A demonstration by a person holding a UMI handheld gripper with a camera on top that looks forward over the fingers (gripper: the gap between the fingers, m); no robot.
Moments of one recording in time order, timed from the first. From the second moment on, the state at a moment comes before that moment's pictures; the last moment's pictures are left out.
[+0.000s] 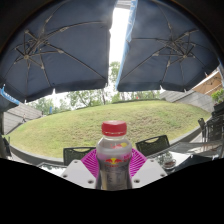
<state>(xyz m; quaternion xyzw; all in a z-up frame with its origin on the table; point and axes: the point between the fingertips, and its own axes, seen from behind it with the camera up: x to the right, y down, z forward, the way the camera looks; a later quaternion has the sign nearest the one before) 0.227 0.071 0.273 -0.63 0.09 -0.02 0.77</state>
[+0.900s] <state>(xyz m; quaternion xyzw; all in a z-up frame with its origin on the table) 0.218 0.000 0.132 -0.77 0.01 -0.07 0.63</state>
